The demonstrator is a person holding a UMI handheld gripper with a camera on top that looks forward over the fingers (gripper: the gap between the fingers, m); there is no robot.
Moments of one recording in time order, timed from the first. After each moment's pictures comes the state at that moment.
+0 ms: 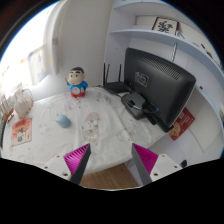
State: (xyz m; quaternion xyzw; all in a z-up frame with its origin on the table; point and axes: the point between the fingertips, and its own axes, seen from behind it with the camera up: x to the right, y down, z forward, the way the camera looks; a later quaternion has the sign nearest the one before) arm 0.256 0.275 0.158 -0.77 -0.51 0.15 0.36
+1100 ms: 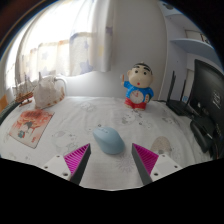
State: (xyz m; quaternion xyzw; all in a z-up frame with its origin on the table) arm 0.008 0.133 0.013 -0.61 -0.63 0.31 0.36
